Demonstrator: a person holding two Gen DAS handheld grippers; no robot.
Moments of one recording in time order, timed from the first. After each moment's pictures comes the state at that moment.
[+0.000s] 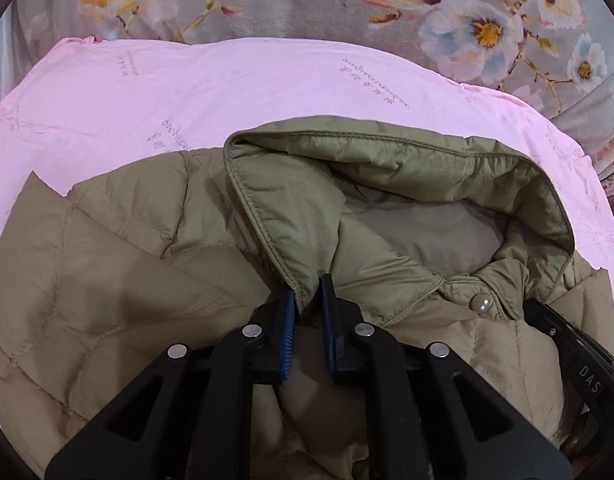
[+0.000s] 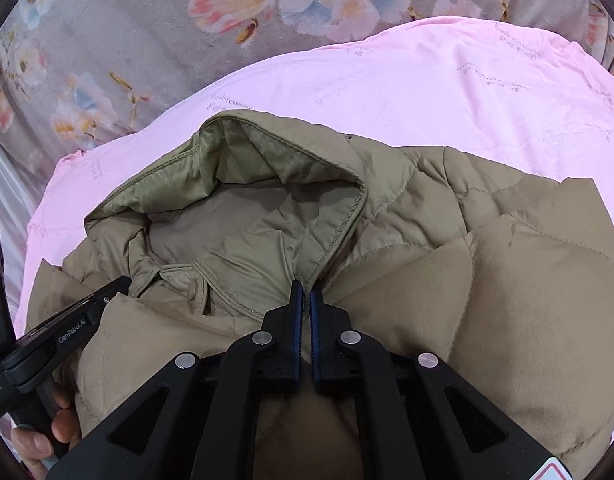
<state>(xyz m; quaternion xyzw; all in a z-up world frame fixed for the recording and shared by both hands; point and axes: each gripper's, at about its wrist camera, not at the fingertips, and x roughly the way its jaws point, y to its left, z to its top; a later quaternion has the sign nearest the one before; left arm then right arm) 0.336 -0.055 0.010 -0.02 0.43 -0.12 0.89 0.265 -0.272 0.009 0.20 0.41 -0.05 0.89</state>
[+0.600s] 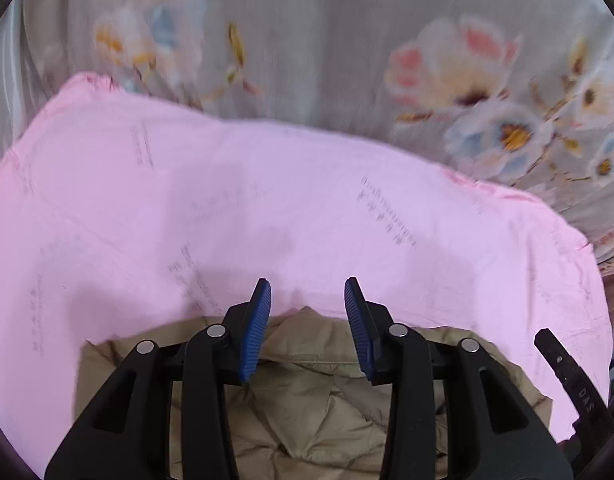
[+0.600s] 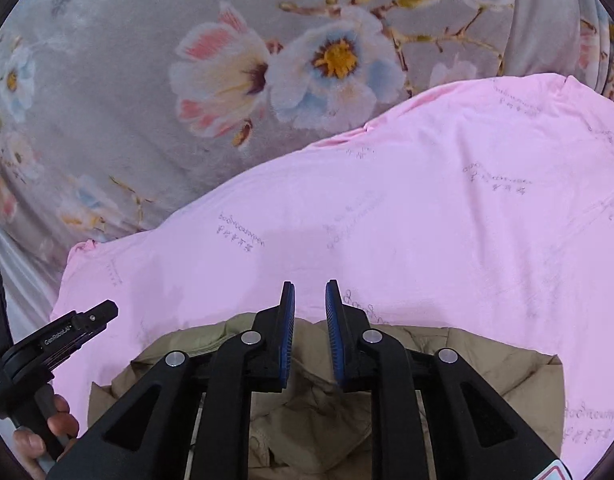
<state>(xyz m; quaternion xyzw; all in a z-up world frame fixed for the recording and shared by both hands) 0.428 -0.049 0.083 -0.07 0.41 -0.08 0.91 0.328 -0.308 0.082 0.24 0.34 -0.07 0.91</state>
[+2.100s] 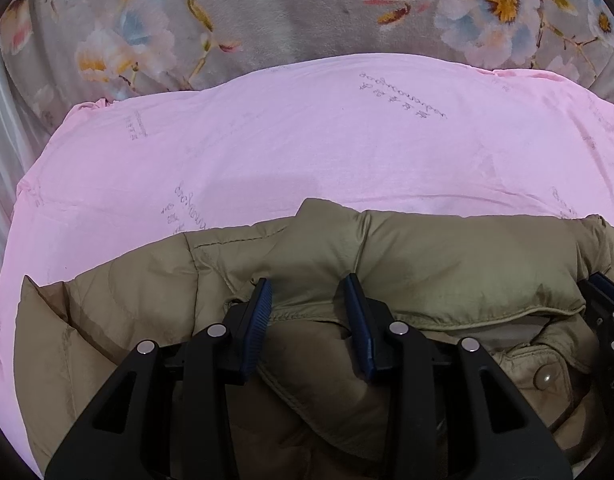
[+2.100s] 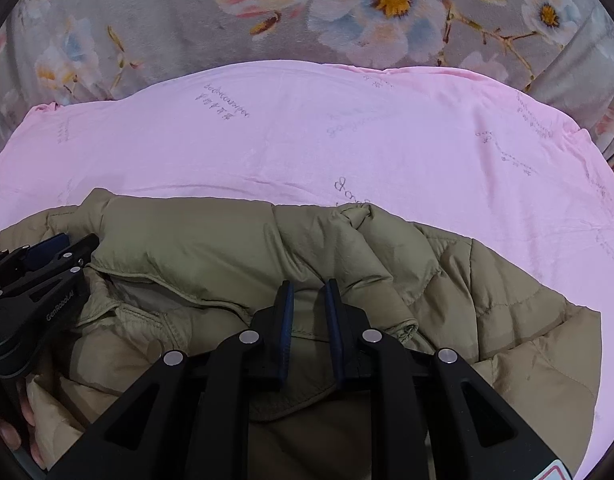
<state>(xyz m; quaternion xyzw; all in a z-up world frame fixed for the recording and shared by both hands) 0.381 -0.081 -0.015 0.10 0.39 -0.04 0.92 0.316 -0.251 0.004 0.06 0.41 -0.10 0.91</state>
